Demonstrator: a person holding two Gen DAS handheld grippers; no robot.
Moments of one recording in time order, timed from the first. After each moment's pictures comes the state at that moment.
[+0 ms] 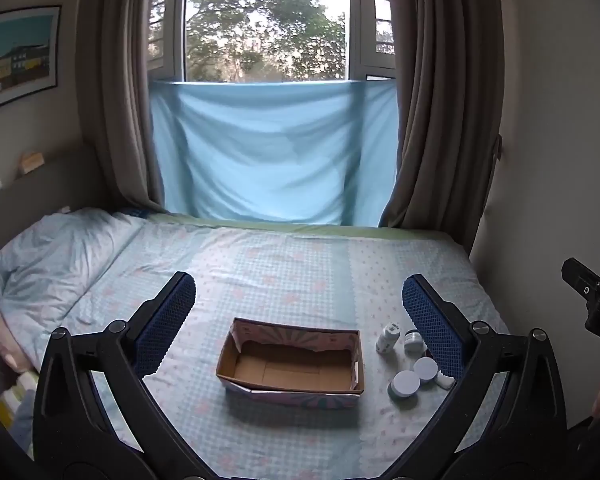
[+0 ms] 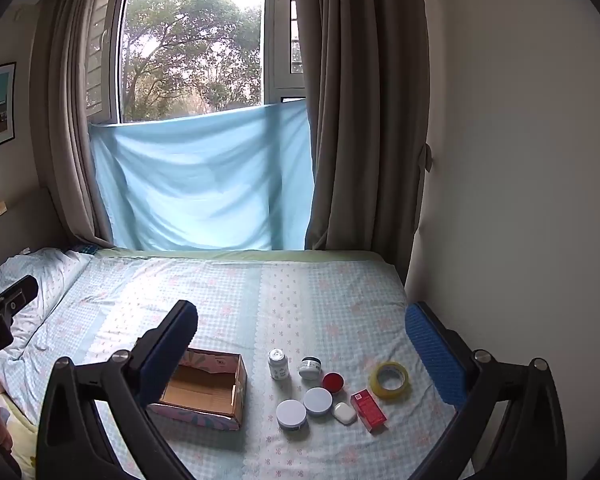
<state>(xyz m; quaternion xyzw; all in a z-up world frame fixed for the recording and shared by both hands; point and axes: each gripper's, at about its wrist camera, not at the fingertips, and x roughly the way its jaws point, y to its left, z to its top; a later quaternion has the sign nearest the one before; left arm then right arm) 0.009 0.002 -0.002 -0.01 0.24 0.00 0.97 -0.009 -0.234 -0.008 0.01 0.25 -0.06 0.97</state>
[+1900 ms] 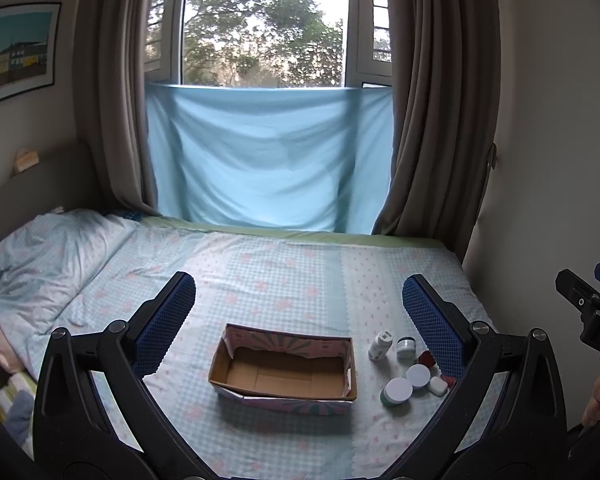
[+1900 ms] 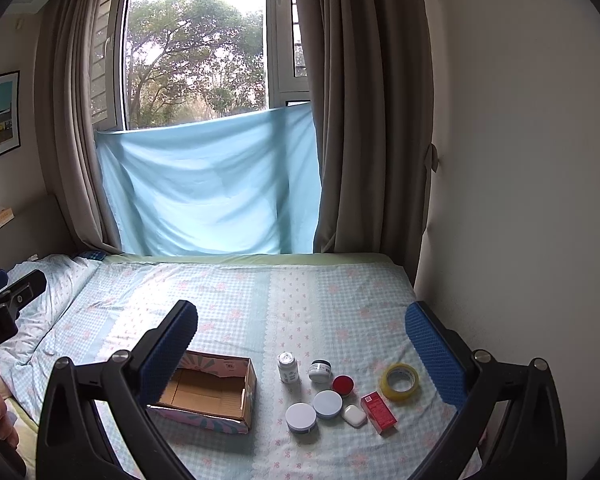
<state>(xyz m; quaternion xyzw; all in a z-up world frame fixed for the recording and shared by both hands) 0.011 0.010 -0.001 -0.01 0.23 -0.01 0.97 -0.012 -0.229 -0.009 0.02 0.24 -0.04 0.97</state>
